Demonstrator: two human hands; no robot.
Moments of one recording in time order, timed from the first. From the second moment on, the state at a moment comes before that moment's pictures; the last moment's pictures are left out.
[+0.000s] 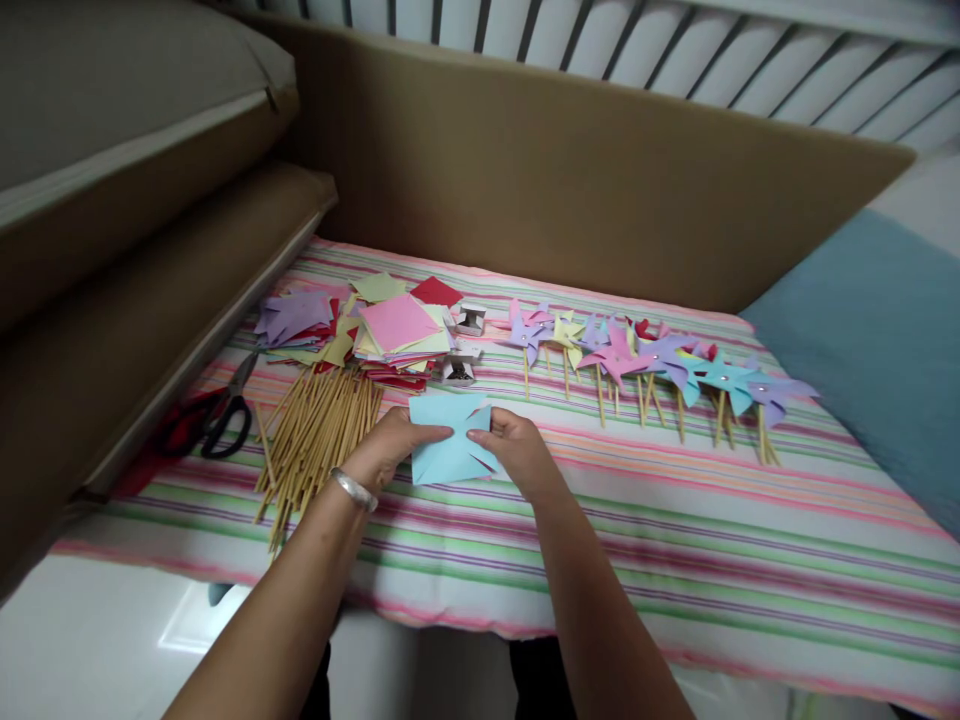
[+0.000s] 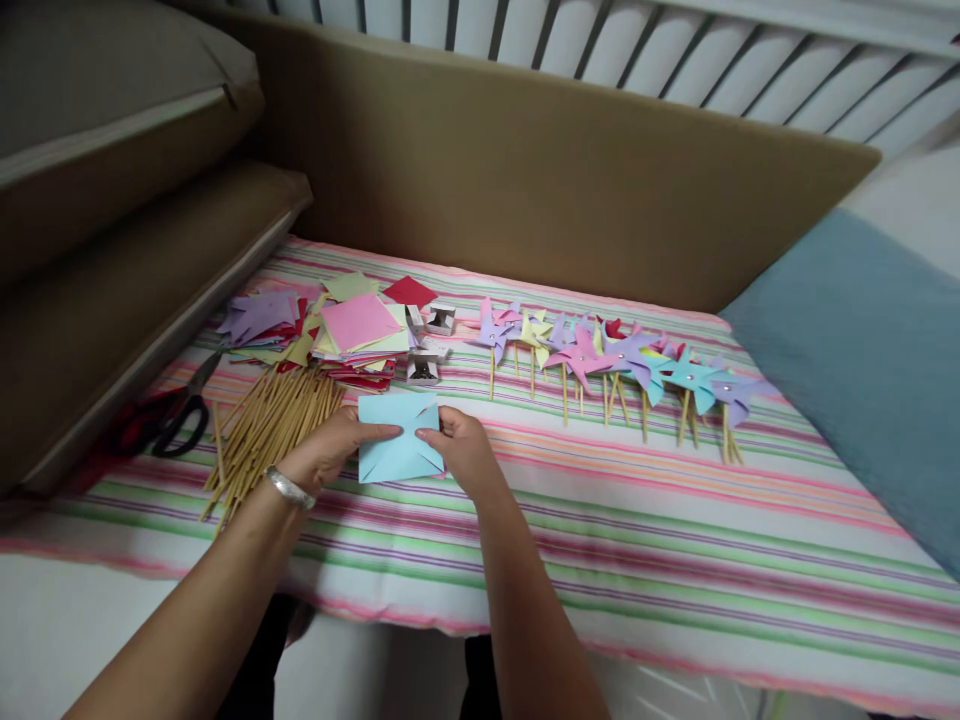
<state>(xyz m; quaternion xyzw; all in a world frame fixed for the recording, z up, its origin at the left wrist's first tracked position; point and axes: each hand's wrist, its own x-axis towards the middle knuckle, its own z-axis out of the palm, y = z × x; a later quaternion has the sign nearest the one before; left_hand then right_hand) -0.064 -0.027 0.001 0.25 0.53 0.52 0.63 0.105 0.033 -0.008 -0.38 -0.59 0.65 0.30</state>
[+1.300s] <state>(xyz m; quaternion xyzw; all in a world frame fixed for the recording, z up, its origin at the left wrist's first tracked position) -0.048 -0.021 -0.005 0.18 0.51 0.67 0.50 0.074 -0.002 -0.009 -0.39 -0.76 0.34 0.40</state>
